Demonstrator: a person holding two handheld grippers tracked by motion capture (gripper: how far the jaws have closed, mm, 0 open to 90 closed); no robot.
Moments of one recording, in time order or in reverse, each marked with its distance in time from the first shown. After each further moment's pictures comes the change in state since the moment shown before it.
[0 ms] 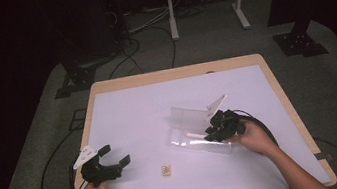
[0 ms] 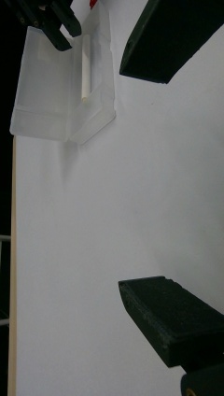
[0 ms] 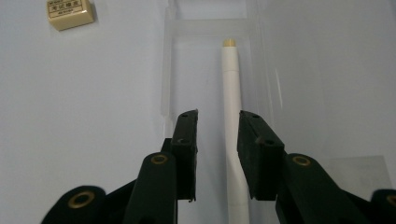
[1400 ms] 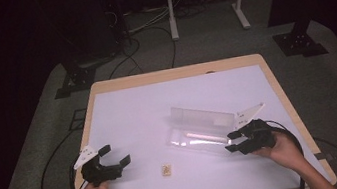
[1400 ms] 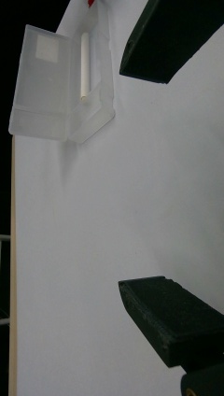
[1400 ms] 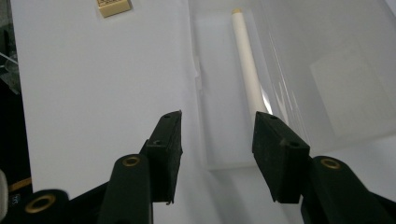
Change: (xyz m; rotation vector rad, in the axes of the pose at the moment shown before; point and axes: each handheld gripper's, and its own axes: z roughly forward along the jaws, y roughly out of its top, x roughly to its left) left arm 0.000 0.000 0.000 0.004 0.003 0.012; right arm 0.026 -0.066 -0.051 -0.127 -0.018 0.082
